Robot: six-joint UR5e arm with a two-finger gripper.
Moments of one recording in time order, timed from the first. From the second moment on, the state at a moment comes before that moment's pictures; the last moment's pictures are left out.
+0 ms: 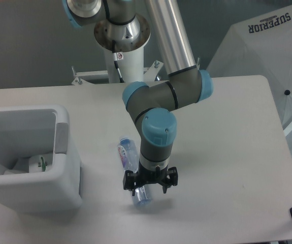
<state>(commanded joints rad) 2.37 -2.14 -1.57 -0.81 1.43 0.25</state>
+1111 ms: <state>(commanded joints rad) 2.34 -2.23 -1.54 -0.81 1.47 0.25</state>
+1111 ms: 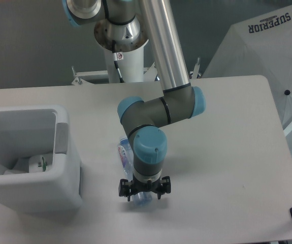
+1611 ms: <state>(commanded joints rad) 2.34 -2.23 -1.54 -0.82 1.47 0.25</state>
